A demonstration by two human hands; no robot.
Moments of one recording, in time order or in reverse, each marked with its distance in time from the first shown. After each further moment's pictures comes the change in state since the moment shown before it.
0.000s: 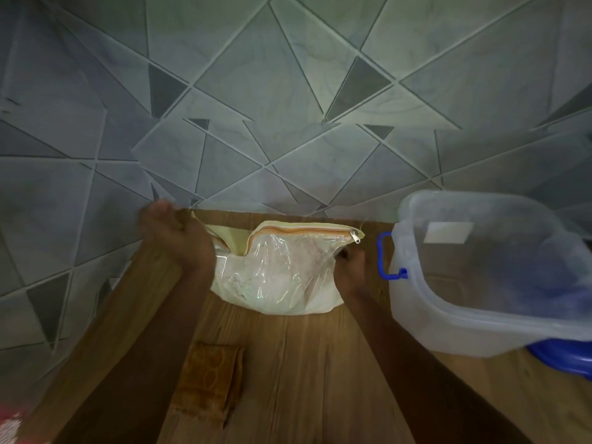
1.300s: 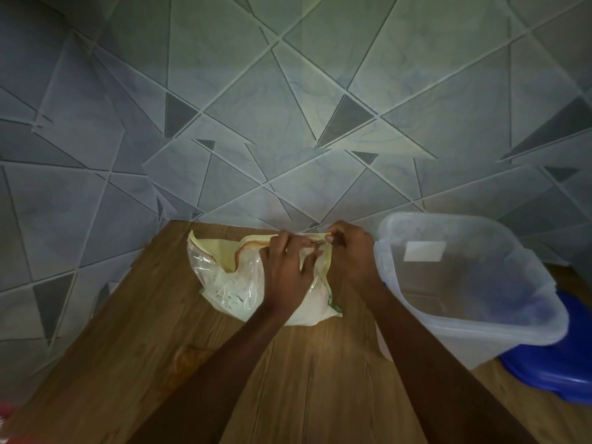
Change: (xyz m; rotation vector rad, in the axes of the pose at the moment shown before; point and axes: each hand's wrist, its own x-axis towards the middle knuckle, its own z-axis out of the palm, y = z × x) left_hand -0.153 0.074 0.007 0.322 -0.755 0.492; right_hand 0.015 -0.060 -0.059 -0.387 -0.106 -0.493
